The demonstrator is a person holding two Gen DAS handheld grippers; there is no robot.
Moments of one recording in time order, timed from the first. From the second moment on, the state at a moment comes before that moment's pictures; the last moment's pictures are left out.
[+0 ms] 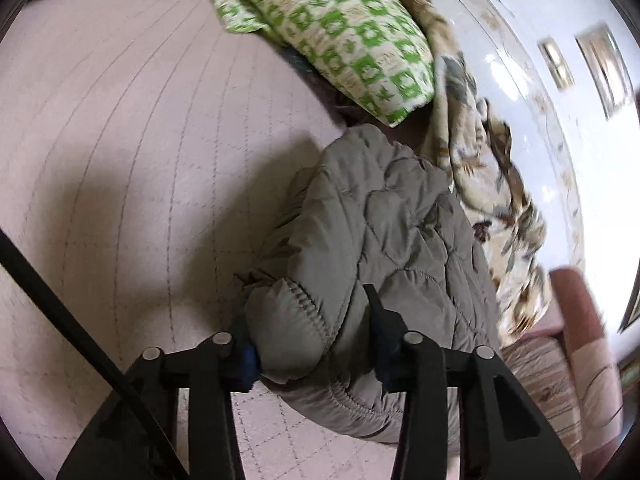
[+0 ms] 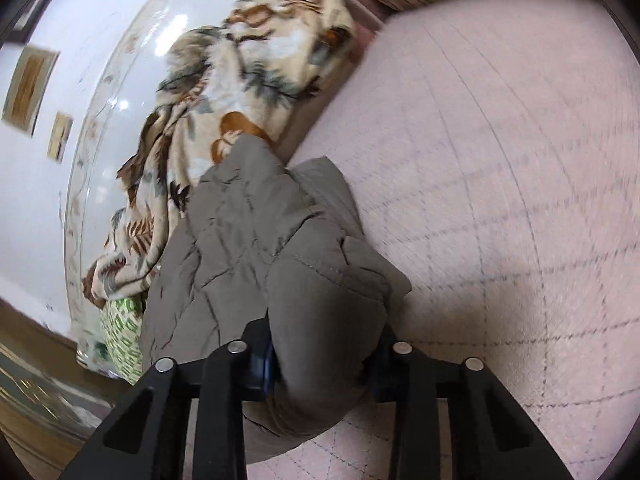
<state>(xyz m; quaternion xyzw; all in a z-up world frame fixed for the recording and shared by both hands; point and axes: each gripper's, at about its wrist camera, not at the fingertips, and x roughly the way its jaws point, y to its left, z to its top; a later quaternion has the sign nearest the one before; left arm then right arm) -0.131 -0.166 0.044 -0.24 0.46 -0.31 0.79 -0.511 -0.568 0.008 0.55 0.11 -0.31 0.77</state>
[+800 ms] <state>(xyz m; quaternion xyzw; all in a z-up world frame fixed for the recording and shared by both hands) -0.173 -0.118 0.107 -0.19 0.45 -0.34 0.80 -0.558 -0.506 0.084 0.48 0.13 -0.27 0.82</state>
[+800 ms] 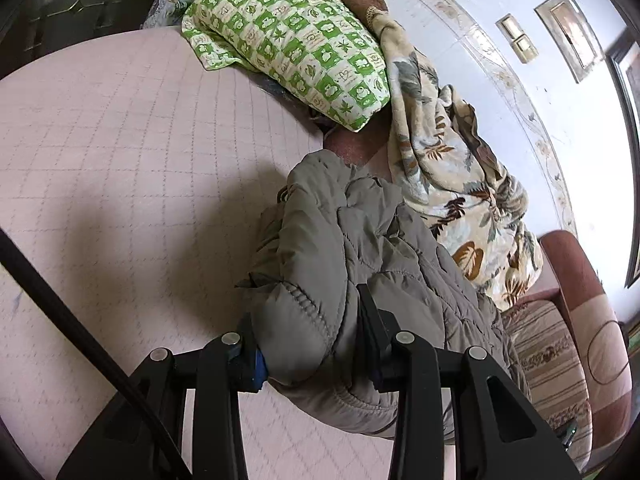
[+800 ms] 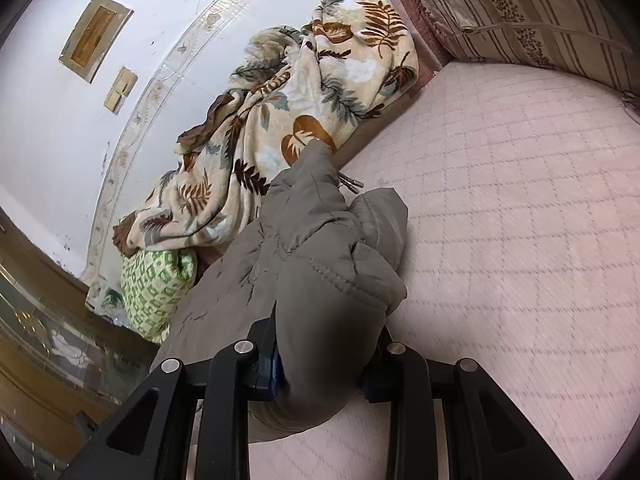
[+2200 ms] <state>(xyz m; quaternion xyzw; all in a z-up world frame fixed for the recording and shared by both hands) -0.247 0.008 0.116 -0.18 0.33 -0.17 0.91 -0.667 -0.441 0.052 0.51 0.17 -0.37 0.76</state>
